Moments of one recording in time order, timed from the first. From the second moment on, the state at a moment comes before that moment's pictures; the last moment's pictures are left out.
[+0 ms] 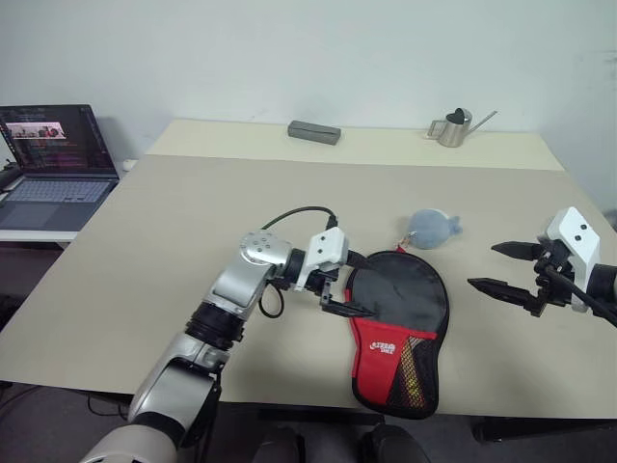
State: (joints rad) left arm -0.79 0.29 -0.35 0.37 -0.11 0.10 -1.33; right arm -0.14 -1.00 -0.34 -0.39 0.54 0.81 0.90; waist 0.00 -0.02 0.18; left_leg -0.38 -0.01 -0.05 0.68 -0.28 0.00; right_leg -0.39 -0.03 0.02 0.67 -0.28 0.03
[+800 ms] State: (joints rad) left arm -0.83 0.11 -0.42 0.70 0.04 -0.04 -1.16; right arm -0.45 -0.93 -0.17 -0.23 0.47 0.75 0.81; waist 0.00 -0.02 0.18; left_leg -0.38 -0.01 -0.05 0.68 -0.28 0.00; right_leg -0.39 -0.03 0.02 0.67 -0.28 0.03
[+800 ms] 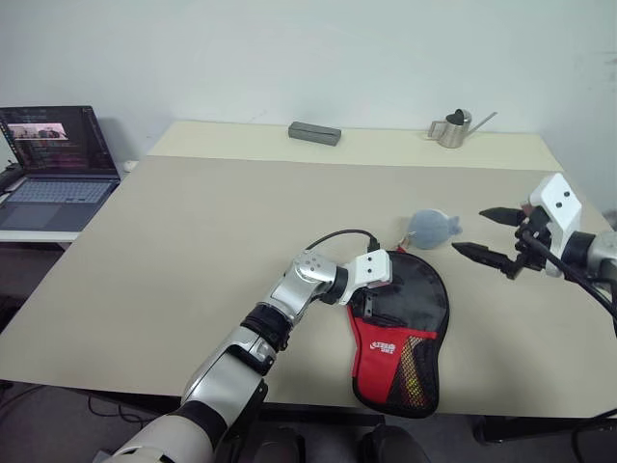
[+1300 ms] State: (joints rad) left arm -0.80 0.11 -0.40 0.69 0.03 -0.05 -1.13; right arm -0.92 -0.67 0.03 0.61 0.27 0.56 0.85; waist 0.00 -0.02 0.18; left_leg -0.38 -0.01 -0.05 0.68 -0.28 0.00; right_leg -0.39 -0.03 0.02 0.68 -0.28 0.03
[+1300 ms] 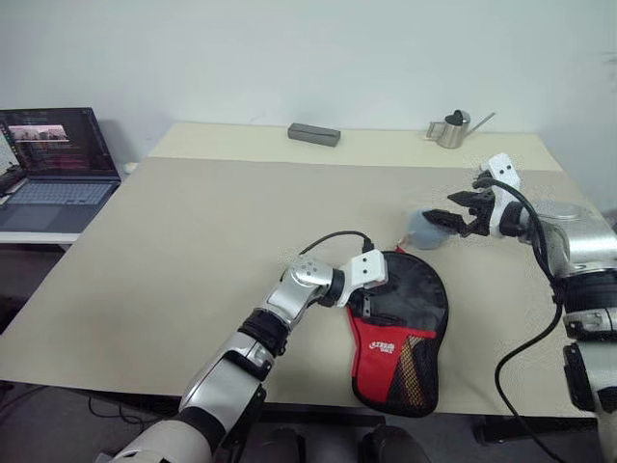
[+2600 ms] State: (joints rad) left arm -0.76 0.10 -0.40 0.66 0.03 -0.05 -1.10; right arm -0.74 -0.70 0.06 0.41 0.10 0.54 0.88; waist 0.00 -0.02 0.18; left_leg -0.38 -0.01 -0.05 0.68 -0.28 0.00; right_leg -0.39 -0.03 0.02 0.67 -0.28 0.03
